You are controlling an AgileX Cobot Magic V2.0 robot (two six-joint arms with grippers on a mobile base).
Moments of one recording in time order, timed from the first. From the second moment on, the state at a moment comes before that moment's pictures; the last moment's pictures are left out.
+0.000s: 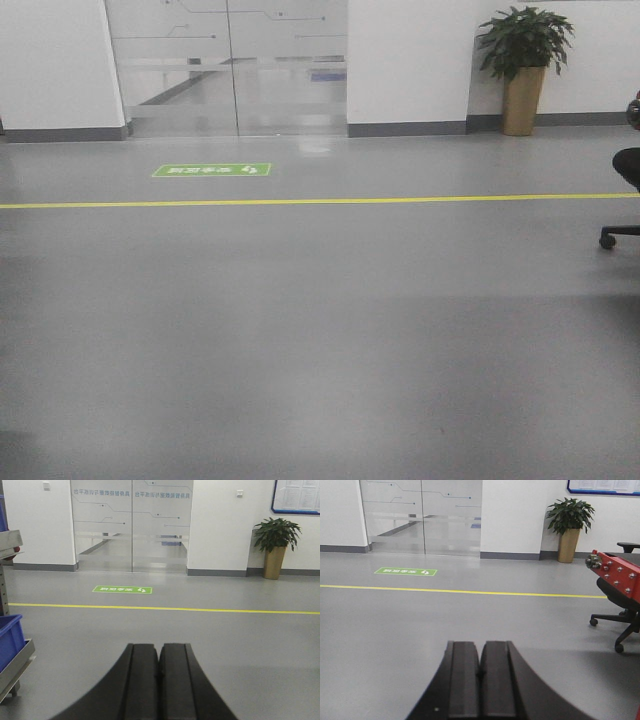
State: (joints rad) left arm 0.02 0.00 0.00 0.00 0.02 0.00; right arm -0.07 0.00 0.00 0.05 0.09 -0.03
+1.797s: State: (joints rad) left arm 0.02 0.00 0.00 0.00 0.02 0.00; right arm -0.07 0.00 0.00 0.05 0.09 -0.03
